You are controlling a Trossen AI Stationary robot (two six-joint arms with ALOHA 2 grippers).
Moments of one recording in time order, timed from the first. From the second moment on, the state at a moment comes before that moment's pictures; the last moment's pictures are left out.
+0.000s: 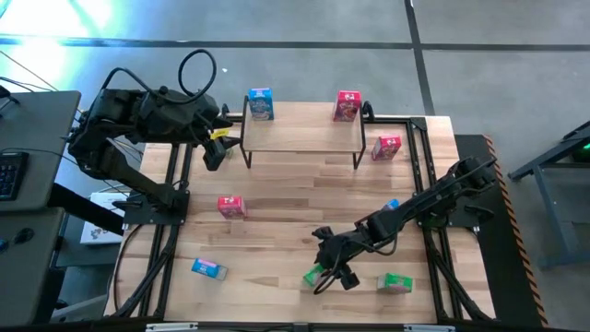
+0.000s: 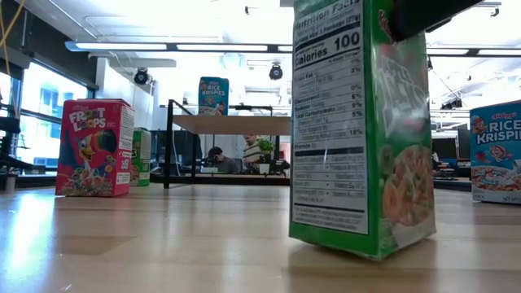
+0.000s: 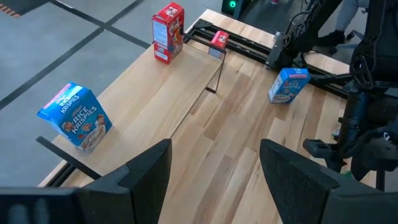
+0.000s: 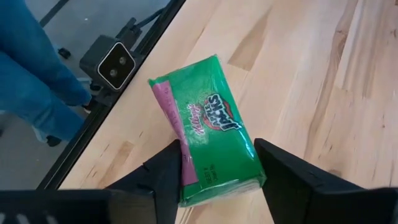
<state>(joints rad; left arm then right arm) -0.03 1.41 2.17 -1.46 -0.38 -0.39 0.46 1.68 1.09 -0.19 -0.08 0.05</state>
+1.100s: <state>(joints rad) 0.07 1.41 2.17 -1.45 -0.39 -0.22 0.27 1.67 1.50 -0.54 0.10 0.36</state>
